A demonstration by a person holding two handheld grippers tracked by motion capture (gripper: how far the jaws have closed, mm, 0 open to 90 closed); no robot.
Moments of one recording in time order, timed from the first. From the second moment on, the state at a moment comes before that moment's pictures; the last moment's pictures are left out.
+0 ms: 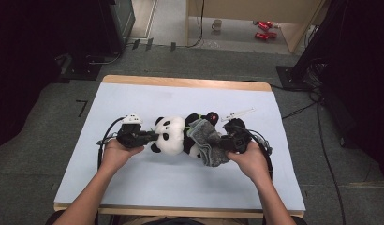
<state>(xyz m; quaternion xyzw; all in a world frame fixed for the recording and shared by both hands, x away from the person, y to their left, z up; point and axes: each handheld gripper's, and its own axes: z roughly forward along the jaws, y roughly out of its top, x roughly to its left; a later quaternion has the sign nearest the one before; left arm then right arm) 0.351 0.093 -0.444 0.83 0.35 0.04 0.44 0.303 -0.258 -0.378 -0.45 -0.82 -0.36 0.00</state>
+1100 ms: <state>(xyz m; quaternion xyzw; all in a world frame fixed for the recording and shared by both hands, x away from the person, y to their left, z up) 0.350 0.094 -0.434 0.82 0.36 0.01 0.44 0.280 -0.228 -0.339 -0.39 -0.83 -0.39 -0.01</state>
